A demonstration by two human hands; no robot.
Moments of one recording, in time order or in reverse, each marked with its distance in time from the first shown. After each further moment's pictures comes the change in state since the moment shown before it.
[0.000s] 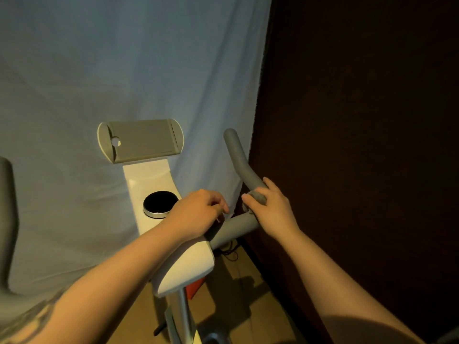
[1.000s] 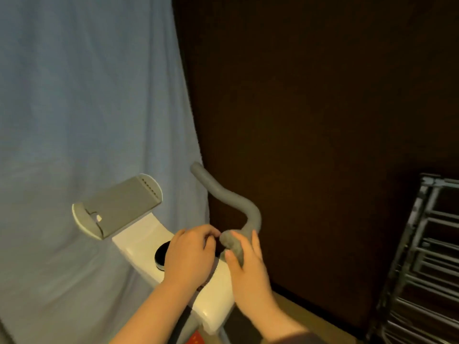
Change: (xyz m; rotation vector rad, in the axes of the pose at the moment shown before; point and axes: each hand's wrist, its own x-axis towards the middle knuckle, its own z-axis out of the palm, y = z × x) left_hand -0.021 -0.030 -0.025 0.140 0.112 0.331; right_hand -0.101 -0.097 0.083 0.429 0.338 0.346
